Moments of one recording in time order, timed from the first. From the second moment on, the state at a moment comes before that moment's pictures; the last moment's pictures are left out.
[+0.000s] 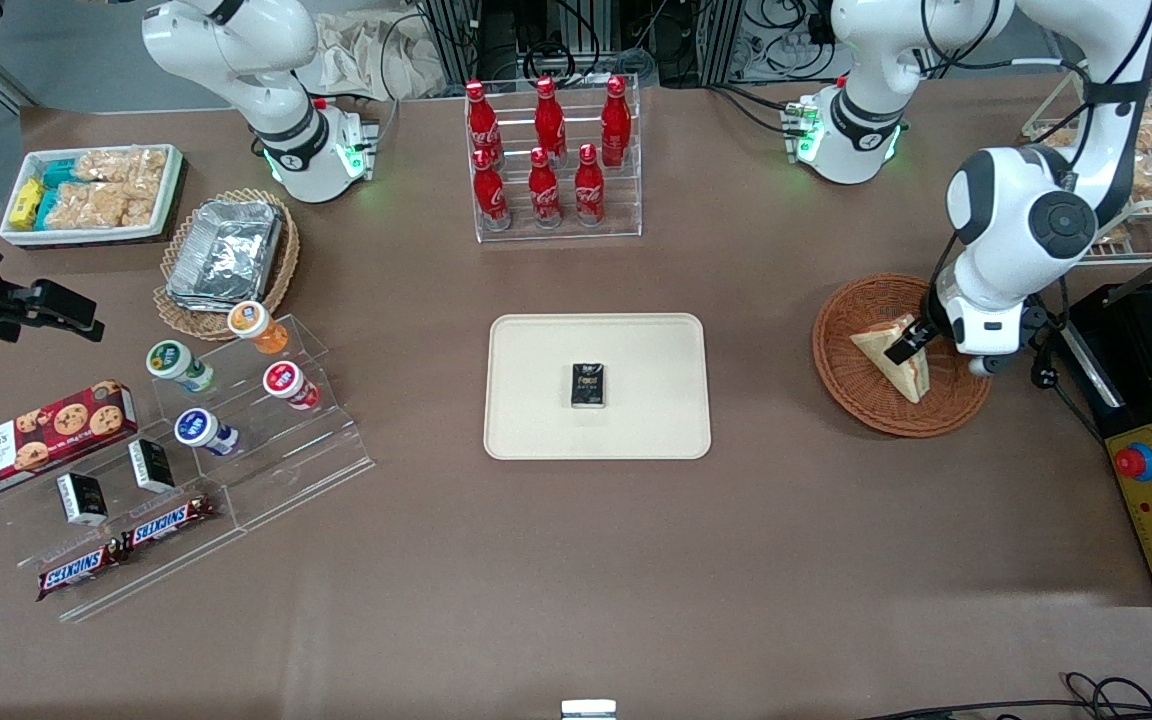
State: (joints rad) arm -0.06 -0.01 0.02 -2.49 -0.02 2.43 -0.78
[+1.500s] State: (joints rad) arm -0.06 -0.06 0.02 -2.44 0.14 2.30 -0.71
